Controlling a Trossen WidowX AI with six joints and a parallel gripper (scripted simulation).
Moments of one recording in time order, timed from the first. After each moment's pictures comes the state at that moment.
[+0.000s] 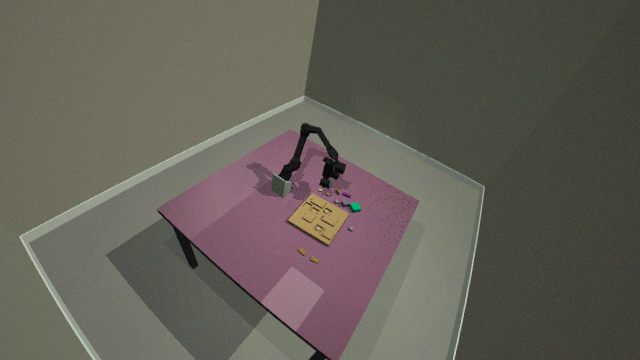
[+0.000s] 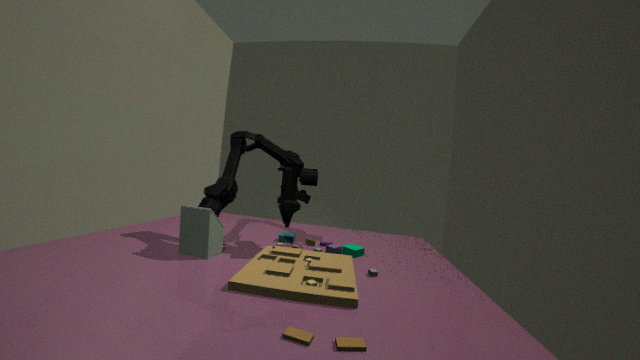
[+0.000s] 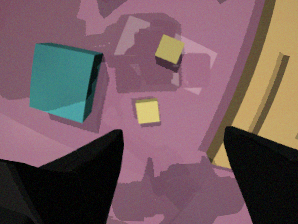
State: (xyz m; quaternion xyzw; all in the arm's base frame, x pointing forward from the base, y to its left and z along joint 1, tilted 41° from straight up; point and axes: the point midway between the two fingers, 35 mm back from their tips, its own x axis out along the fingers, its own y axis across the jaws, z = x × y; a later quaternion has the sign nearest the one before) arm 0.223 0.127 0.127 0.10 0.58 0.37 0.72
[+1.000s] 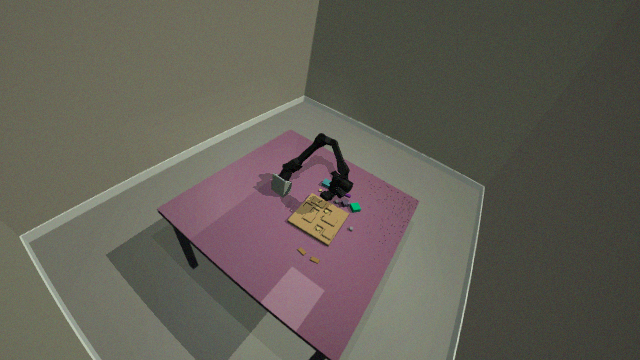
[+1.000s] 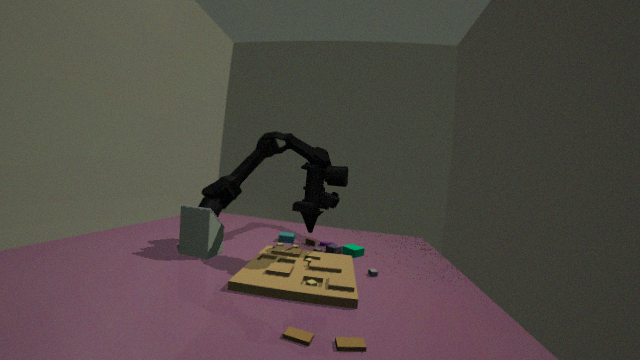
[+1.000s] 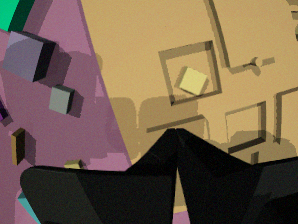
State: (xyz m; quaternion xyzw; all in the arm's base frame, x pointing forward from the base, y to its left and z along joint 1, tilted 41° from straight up) arm 0.336 0.039 0.071 0.29 0.67 0.18 0.66
